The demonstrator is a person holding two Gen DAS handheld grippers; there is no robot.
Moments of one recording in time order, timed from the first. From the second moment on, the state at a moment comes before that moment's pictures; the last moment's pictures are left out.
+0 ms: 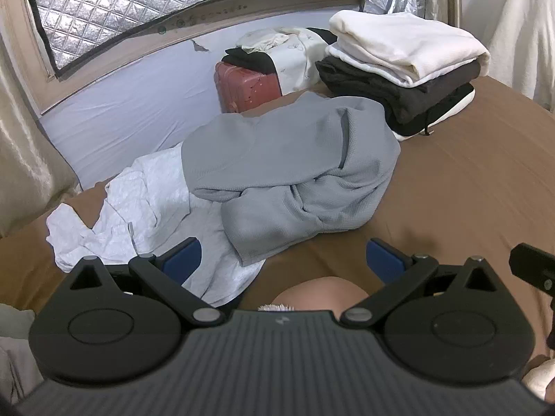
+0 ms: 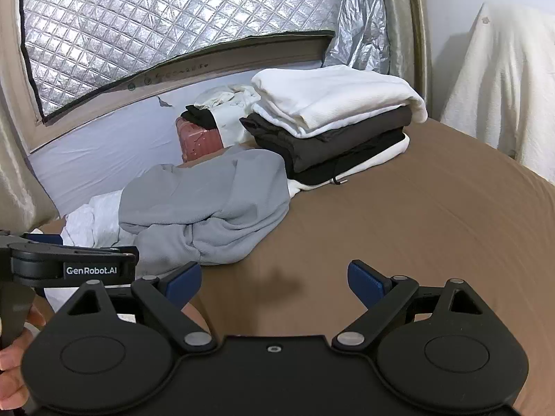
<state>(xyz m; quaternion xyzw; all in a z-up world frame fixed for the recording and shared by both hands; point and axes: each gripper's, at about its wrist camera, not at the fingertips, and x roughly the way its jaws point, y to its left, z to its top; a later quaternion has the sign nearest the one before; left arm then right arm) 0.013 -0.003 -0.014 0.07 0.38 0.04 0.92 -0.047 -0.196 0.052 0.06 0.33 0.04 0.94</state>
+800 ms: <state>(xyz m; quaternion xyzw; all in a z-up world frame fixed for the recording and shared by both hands) 0.012 -0.006 -0.017 0.07 0.39 0.03 0.92 -0.047 -0.197 0.049 0.06 0.33 0.04 0.94</state>
